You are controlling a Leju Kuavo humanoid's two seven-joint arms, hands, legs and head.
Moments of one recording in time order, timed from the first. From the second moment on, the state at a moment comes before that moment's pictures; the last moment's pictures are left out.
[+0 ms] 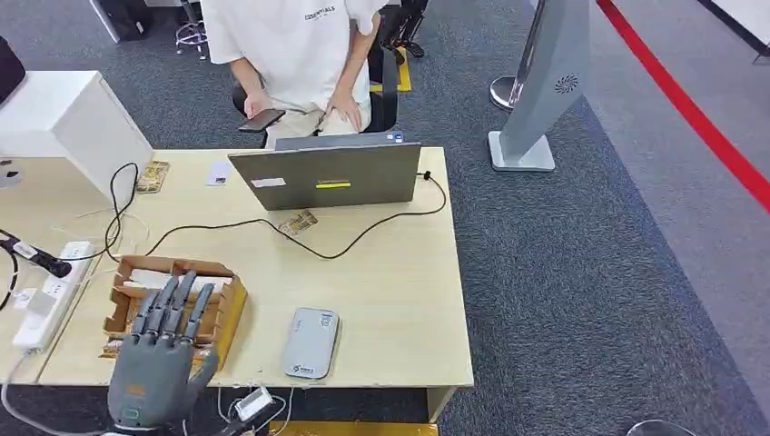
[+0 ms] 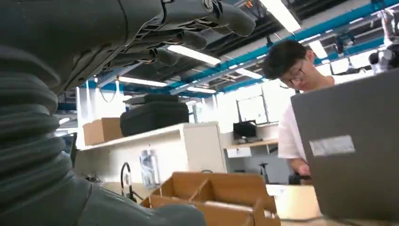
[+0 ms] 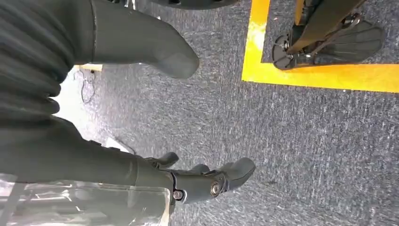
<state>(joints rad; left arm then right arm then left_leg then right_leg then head) 0.22 0.18 -0.30 -1.90 -1.50 0.38 0.11 -0.04 0.19 -0.97 -0.20 1.28 -0.16 -0.07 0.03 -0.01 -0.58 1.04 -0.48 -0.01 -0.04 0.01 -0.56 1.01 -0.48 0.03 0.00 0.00</state>
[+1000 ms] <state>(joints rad) 0.37 0.08 -0.15 -1.73 -1.44 0.67 0.14 -0.04 0.20 -1.00 -0.21 1.31 -0.18 -0.03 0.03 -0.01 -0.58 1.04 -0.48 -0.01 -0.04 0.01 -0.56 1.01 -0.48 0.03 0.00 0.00</state>
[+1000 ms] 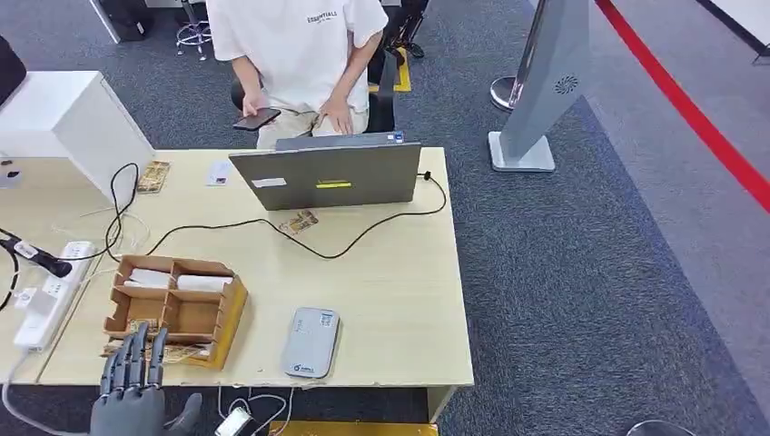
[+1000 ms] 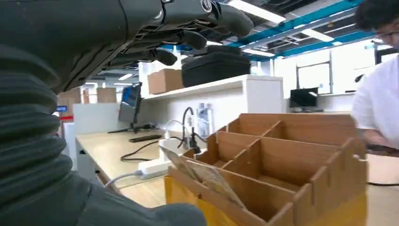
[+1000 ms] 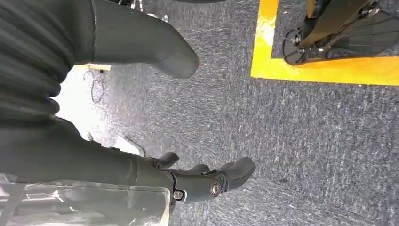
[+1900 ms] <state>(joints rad) 0.21 -0.20 0.49 -1.56 -1.36 0.69 -0.44 -0.04 0.20 -1.00 -0.21 1.36 -0.17 -0.04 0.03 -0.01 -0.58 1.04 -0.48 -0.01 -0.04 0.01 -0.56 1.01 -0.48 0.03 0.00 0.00</state>
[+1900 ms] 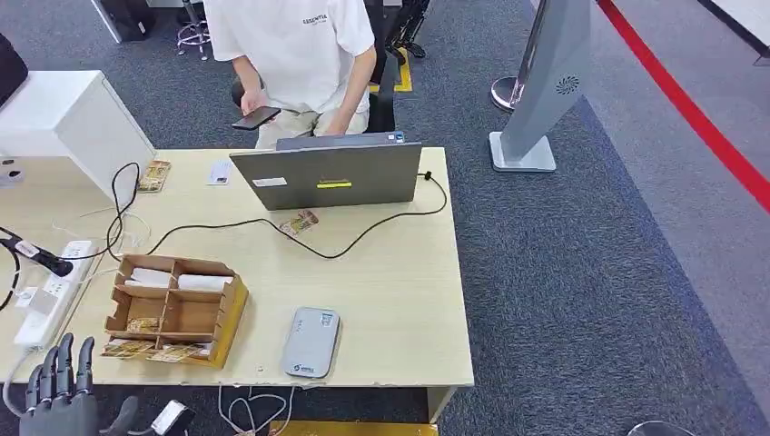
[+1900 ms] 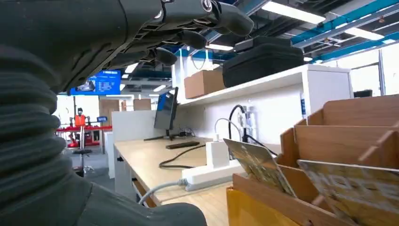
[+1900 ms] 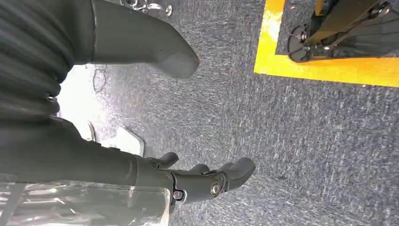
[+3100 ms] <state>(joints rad) 0.08 -0.16 0.25 -1.37 -1.53 0.69 -0.09 -0.04 0.21 -1.00 -0.20 1.41 -0.17 -0.05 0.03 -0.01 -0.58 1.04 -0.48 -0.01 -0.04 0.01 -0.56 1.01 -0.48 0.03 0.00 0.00</state>
